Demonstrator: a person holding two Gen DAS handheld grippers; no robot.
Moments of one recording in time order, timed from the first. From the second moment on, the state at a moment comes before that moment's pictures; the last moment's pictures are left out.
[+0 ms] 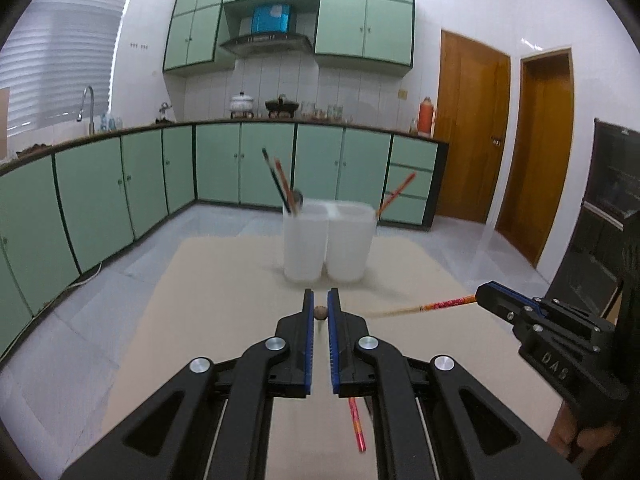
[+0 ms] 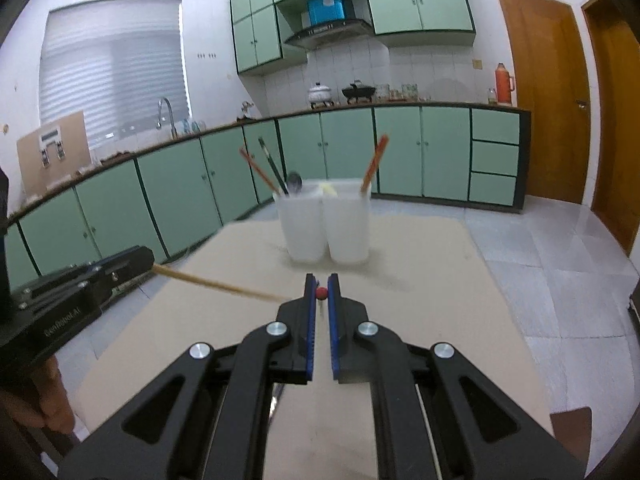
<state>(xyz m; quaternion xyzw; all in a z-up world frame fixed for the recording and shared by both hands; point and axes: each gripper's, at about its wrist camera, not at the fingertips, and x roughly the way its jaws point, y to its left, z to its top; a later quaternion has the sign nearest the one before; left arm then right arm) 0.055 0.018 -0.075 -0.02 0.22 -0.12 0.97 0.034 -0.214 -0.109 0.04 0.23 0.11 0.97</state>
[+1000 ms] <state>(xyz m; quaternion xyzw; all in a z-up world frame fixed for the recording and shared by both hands) 0.103 0.024 0.022 -0.02 0.13 -0.16 0.98 0.119 -0.225 0.035 0.03 0.17 0.17 0.97</state>
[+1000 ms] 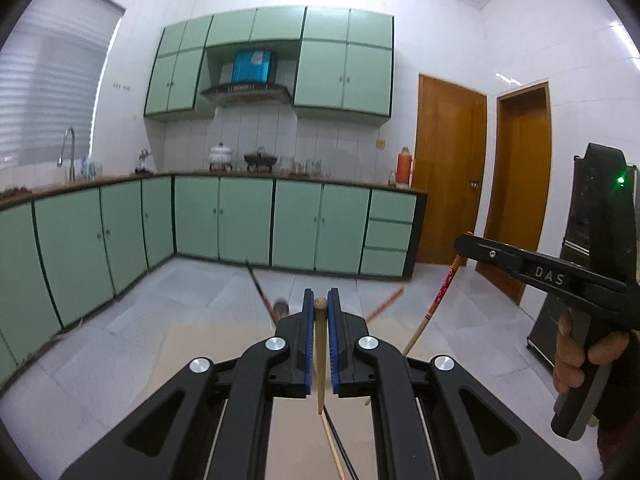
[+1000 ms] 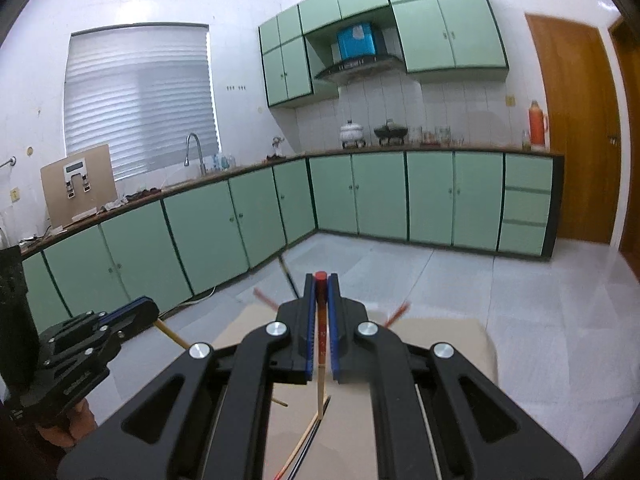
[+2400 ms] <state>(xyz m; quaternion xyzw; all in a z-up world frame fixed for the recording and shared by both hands) 0.274 -0.009 -0.008 0.00 0.17 -0.14 0.98 0.267 -0.210 -0.011 0.00 0.22 0.13 0.97</state>
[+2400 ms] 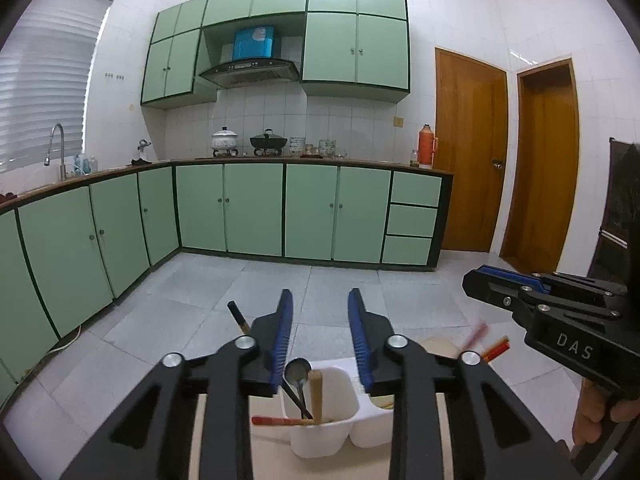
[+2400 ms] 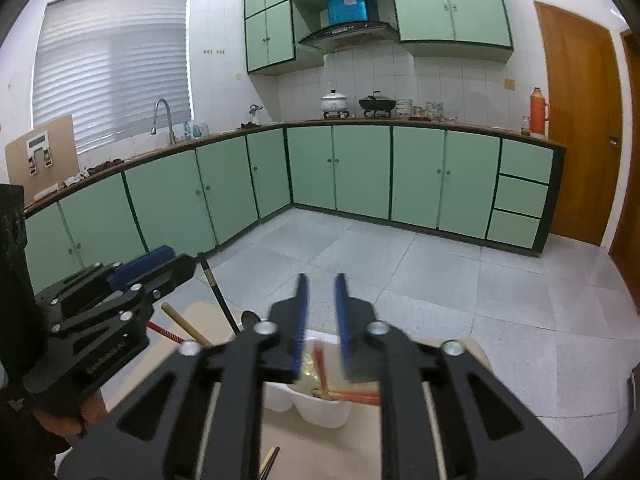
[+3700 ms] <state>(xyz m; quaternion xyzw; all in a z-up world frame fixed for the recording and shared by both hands) 0.074 0.032 -0.164 0.03 0.29 -0.09 0.95 0.039 -0.189 -0.188 0.02 0.26 0.03 0.97</state>
